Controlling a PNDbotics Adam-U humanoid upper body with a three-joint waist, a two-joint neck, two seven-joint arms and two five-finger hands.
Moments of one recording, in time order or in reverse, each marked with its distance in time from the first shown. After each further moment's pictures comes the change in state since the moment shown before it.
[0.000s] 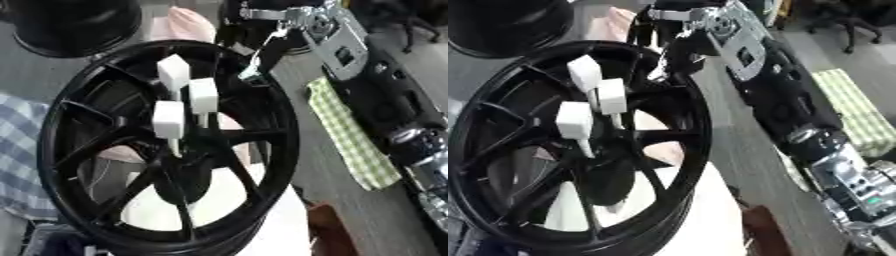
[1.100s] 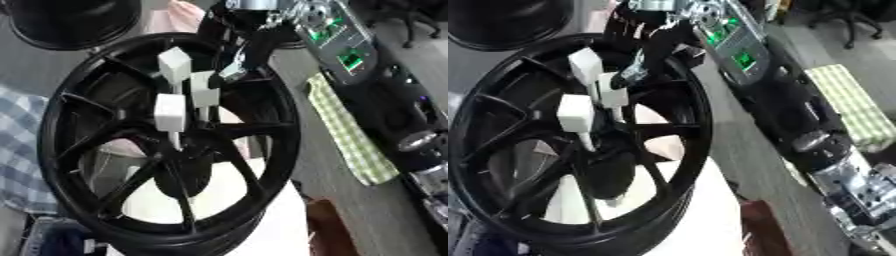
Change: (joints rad) left arm -0.005 0.000 0.000 0.000 0.016 0.008 -0.003; right arm 0.081 -0.013 0.070 -0.205 0.005 0.168 -0.031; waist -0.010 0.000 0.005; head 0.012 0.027
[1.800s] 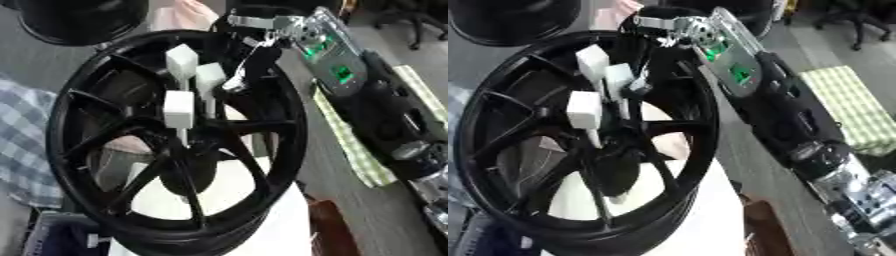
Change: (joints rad) left arm -0.012 -0.009 0.000 -0.001 0.005 0.006 -0.001; right arm 0.024 0.020 0.016 0.046 0.067 -0.036 -0.036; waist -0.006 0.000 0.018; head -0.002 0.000
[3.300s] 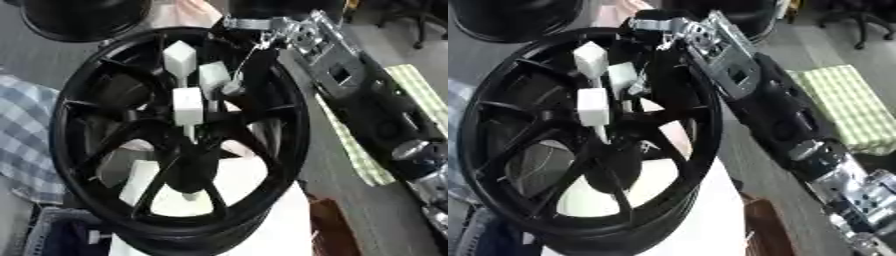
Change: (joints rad) left arm -0.006 -0.008 0.000 -0.005 -0.005 0.021 -0.004; right arm 0.003 -0.001 0.016 -0.019 -0.133 0.066 0.042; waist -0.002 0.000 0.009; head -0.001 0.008
